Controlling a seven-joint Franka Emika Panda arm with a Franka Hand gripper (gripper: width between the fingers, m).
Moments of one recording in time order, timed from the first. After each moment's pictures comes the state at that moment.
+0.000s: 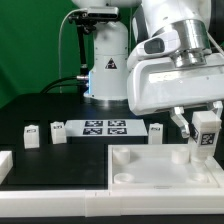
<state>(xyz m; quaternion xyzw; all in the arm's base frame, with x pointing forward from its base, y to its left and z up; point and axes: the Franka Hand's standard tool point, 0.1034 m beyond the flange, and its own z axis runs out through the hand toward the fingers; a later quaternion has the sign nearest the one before) 0.612 0.123 0.092 -0.95 -0.12 -0.27 0.05</state>
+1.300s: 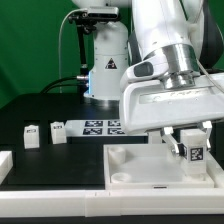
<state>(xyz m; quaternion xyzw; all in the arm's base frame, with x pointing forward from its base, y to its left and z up) 0.599 0.110 0.060 -0.95 -0.10 -0.29 0.05</state>
